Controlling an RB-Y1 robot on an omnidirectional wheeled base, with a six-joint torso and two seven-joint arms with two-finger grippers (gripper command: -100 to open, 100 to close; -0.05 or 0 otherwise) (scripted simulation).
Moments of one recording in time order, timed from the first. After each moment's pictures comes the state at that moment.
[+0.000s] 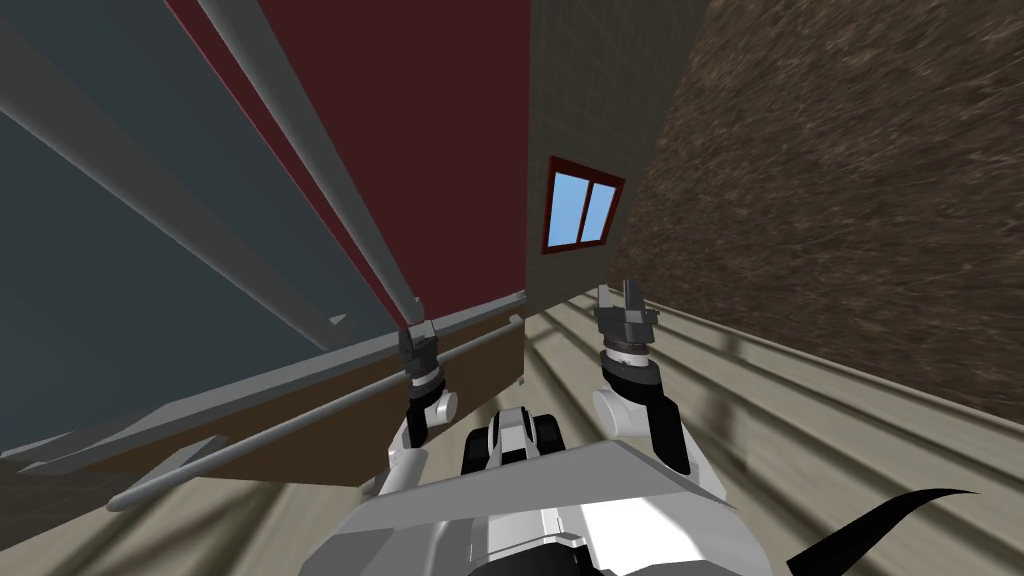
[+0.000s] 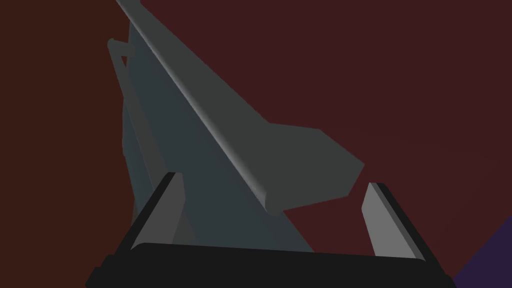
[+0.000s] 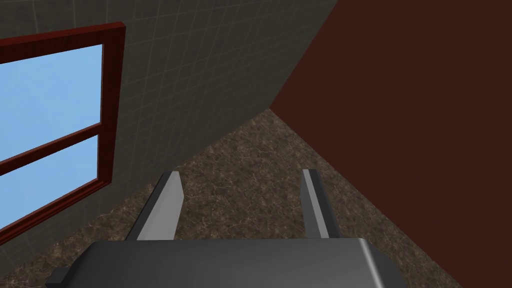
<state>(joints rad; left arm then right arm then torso) 0.09 0.07 -0.06 -1.51 0.19 -1.20 -0.13 0.50 -0.02 -0.01 -2.38 -0.05 -0.62 0.01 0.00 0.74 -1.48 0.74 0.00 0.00</state>
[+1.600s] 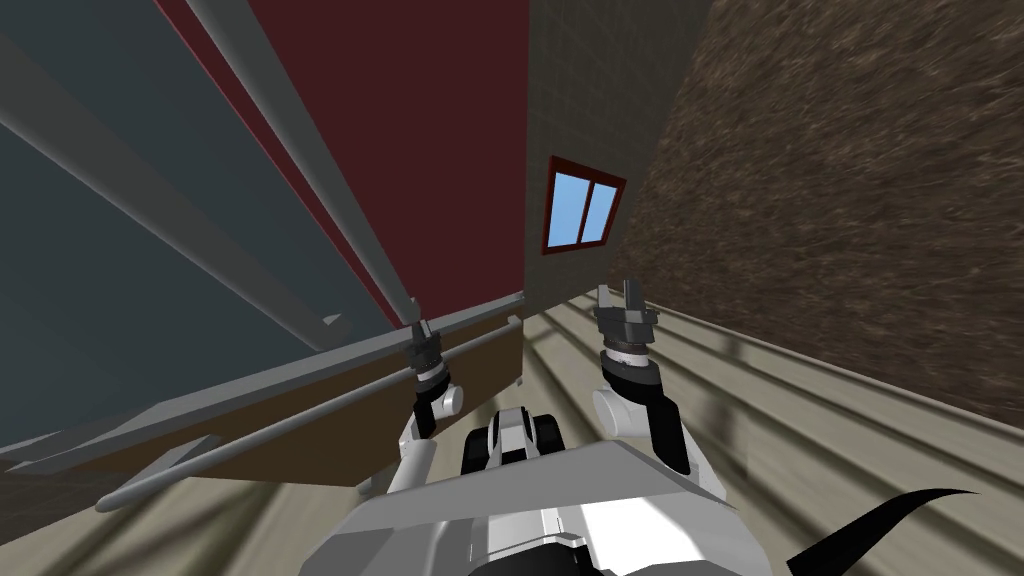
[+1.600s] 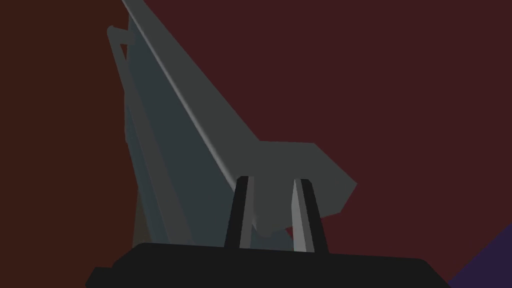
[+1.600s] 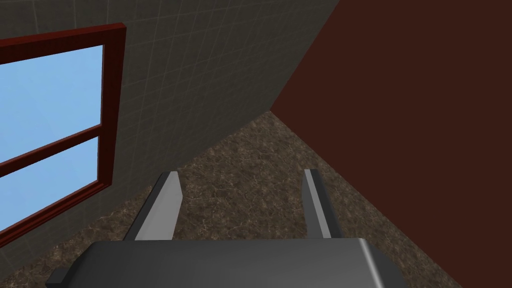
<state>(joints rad) 0.05 0.02 -0.05 -1.50 0.20 -1.19 -0.16 0.50 -0.02 -0.01 -2.38 -0.05 -0.62 0.01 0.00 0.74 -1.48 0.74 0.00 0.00</state>
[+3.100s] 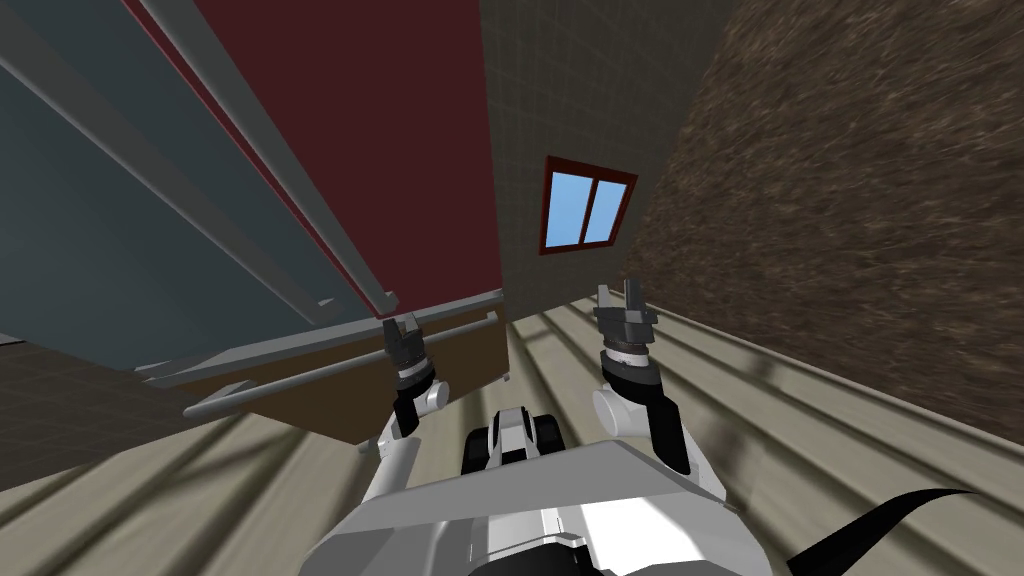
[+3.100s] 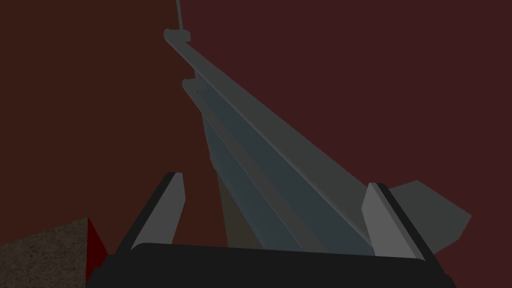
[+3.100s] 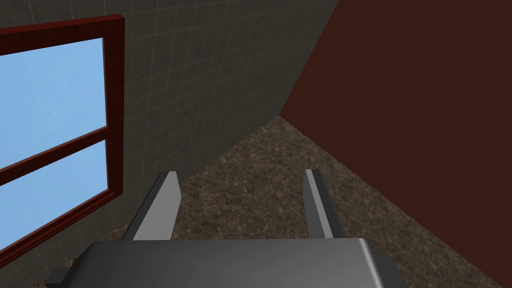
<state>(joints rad) 0.04 0.09 0.03 -1.58 0.23 -1.13 -0.33 0.50 -0.02 -0.01 -2.38 -0.05 -0.62 0.01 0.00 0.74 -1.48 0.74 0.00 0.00</state>
